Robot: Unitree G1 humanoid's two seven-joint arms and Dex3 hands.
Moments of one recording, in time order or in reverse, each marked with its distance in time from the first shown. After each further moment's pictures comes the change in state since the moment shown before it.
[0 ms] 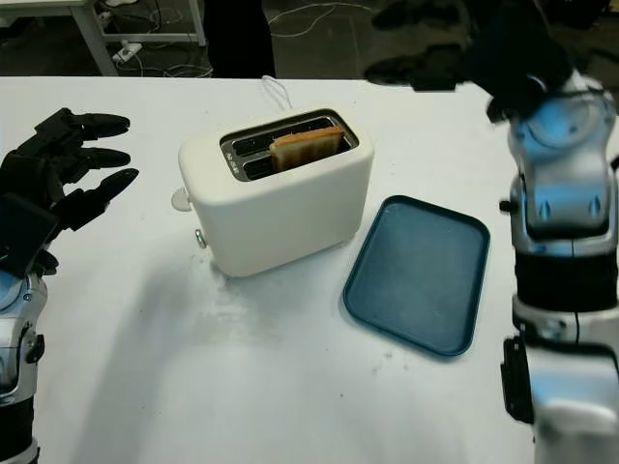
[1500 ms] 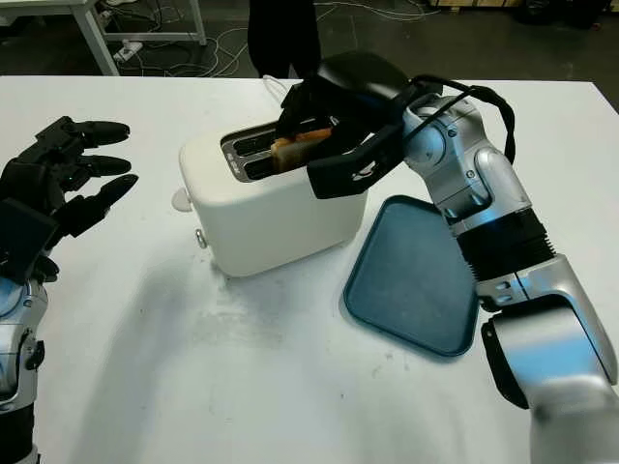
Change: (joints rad) left arm 0.024 -0.010 0.003 -0.005 -0.006 0.016 0.000; right arm -0.059 0.033 0.298 0.289 -0.439 -0.327 0.010
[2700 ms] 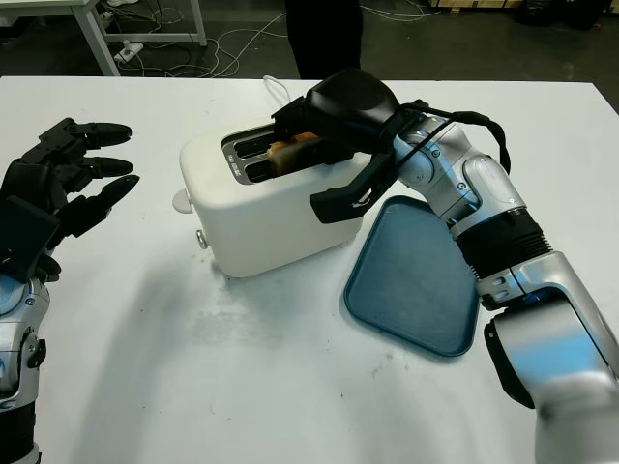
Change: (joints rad) left arm -0.006 0.000 -0.002 0.009 -0.003 0.011 0.000; right arm -0.016 -0.025 0.079 0.141 -0.095 -0.202 -0.199
